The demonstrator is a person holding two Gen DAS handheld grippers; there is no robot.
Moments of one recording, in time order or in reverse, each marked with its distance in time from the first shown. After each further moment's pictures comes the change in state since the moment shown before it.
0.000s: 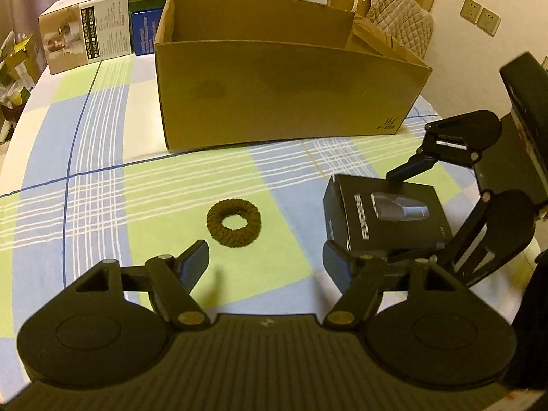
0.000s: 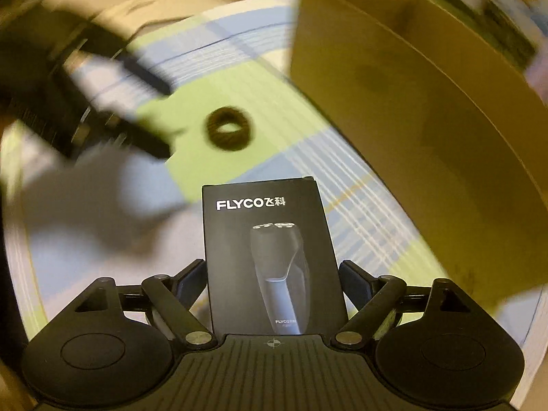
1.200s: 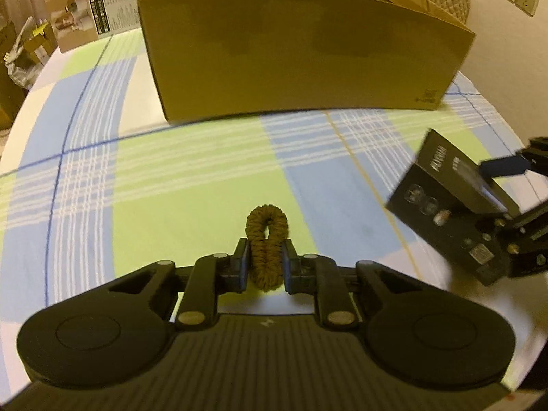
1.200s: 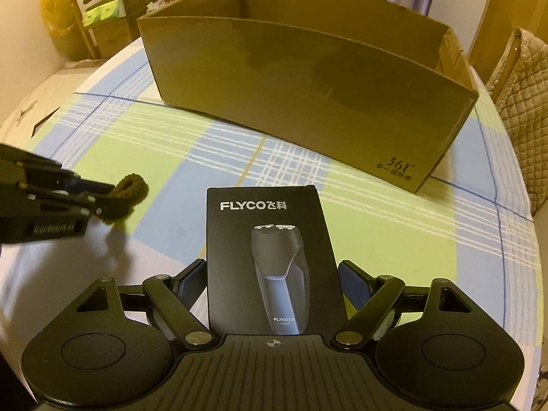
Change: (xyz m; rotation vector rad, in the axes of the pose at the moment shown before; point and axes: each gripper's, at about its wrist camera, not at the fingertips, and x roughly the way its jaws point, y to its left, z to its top) left arm 0.048 -0.021 -0.006 -0.032 0.080 0.130; right arm -0.019 -0.016 -0.042 0.450 -0.079 -0.180
